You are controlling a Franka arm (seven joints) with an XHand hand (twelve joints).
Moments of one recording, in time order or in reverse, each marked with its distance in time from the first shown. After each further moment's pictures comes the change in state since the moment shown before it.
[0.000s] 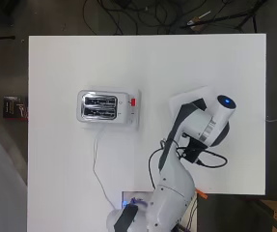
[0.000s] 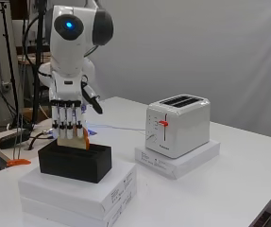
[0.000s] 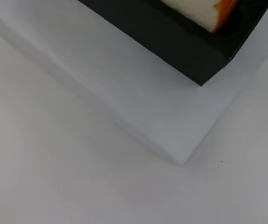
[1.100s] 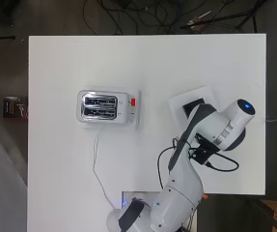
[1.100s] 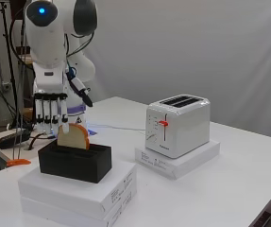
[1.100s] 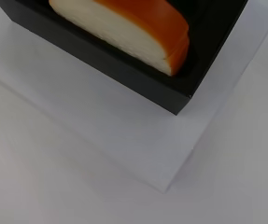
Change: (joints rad) arm -0.069 0.037 -0.025 0.115 0.047 -0.058 -0.041
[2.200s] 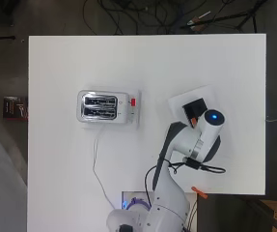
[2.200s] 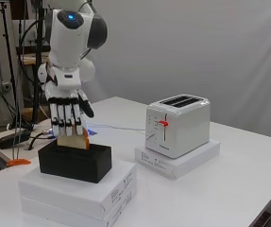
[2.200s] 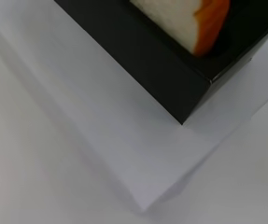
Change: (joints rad) arm 0.018 -0.227 0.095 -0.363 -0.203 0.362 -0.045
